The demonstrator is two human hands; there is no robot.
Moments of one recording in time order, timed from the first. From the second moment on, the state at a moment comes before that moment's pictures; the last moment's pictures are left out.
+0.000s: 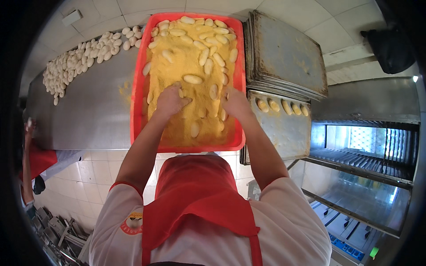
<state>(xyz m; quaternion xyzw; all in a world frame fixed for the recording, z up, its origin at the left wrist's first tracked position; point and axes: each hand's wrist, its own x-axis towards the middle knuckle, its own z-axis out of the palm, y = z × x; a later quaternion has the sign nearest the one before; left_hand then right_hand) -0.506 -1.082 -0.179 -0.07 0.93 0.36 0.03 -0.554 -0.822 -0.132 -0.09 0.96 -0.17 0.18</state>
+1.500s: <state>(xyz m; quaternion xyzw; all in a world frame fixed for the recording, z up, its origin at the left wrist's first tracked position) -0.445 -0.743 -0.167 -0.04 0.84 0.54 0.04 -0.481 -0.515 -0.144 -0.08 0.92 -0.38 0.03</state>
